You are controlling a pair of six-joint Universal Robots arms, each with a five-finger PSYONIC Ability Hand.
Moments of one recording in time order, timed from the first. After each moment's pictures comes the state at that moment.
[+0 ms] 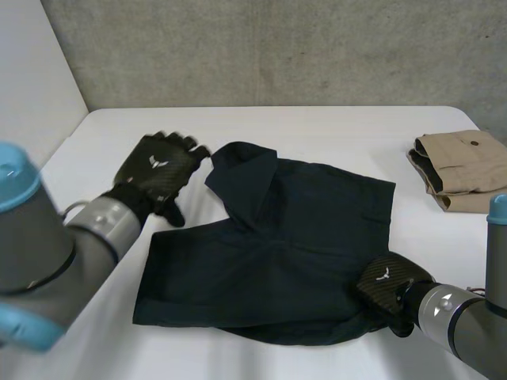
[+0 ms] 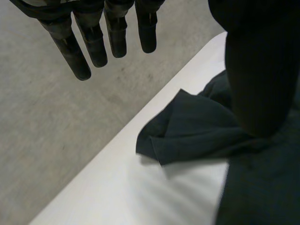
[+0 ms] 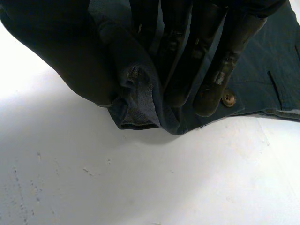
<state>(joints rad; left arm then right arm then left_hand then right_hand) 4.28 -1.78 -1.70 3.36 -1.40 3.55 1.88 -1.33 1.88 0.21 1.34 2.27 0.28 0.28 0.28 0.28 0.11 0.98 1.17 1.19 1.19 0.98</state>
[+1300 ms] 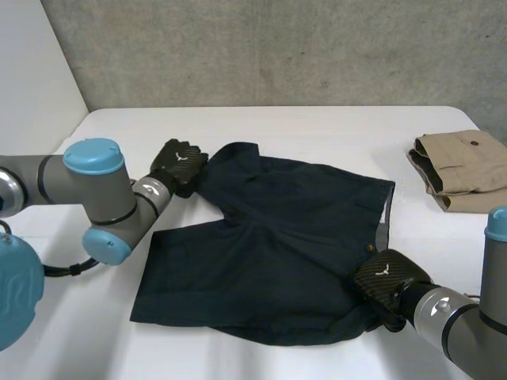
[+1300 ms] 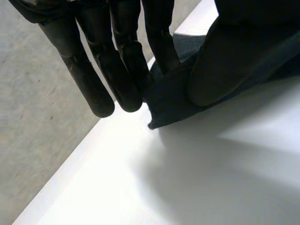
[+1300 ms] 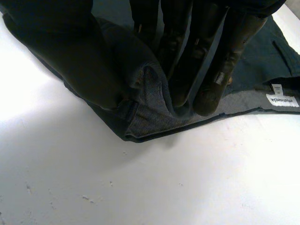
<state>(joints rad) 4.36 -2.45 -1.08 3.38 -1.35 3.69 1.88 -1.33 1.94 0.08 1.34 2.43 1.13 1.19 1.19 1.20 0.95 0.99 1.18 1.19 1.19 0.98</state>
